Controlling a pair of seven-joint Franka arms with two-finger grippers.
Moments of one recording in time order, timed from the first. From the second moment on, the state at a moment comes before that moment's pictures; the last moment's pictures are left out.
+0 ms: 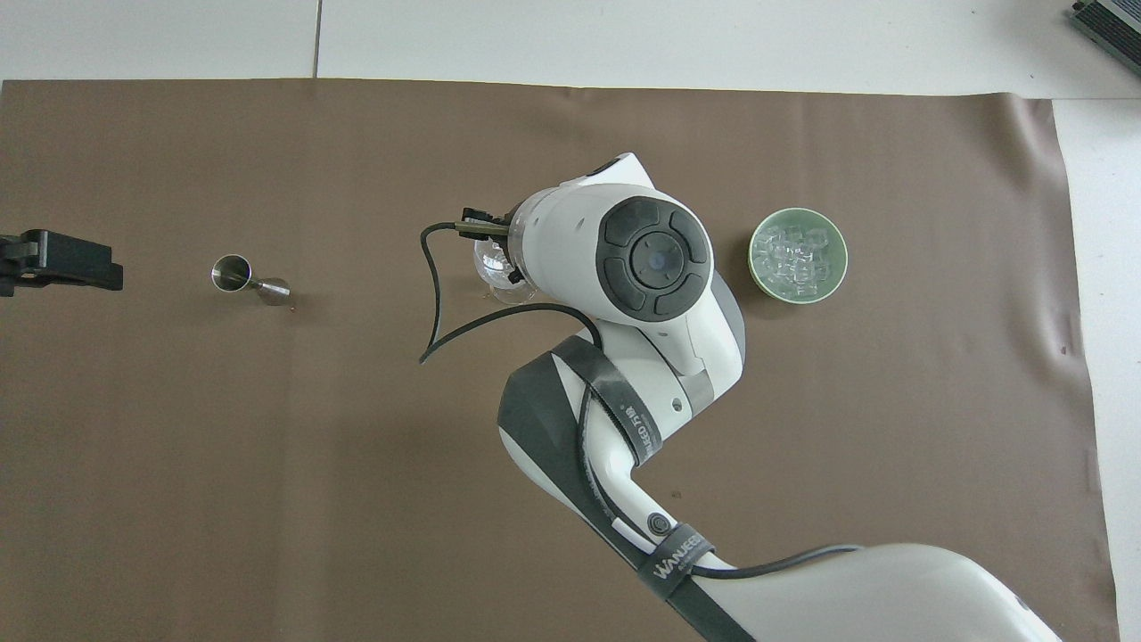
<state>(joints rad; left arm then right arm) 0.05 -0.04 -0.08 -1.58 -0.03 1.59 -0.03 0.43 0.43 0.20 -1.47 -0.02 2.35 0.77</state>
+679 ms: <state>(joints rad) 0.05 -0.04 -0.08 -1.58 -0.03 1.58 -0.01 0.43 0.43 0.20 -1.47 -0.02 2.35 0.77</state>
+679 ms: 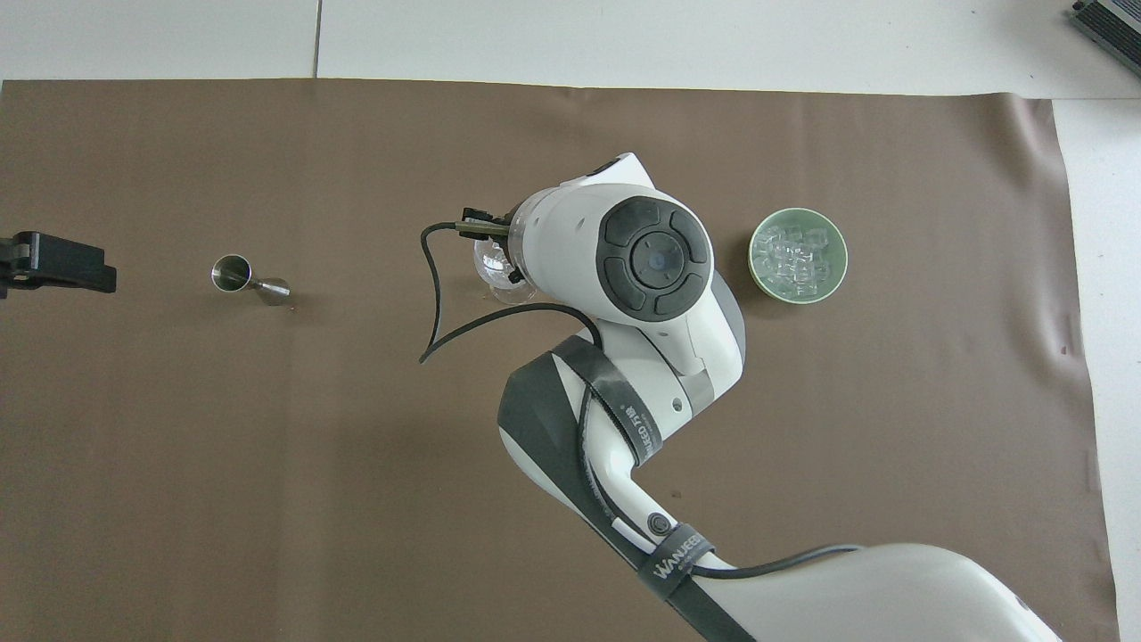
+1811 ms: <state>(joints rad) 0.05 -0.05 -0.08 -1.59 -0.03 1.55 0.03 0.42 0.43 0.19 -1.46 -0.03 2.35 0.77</state>
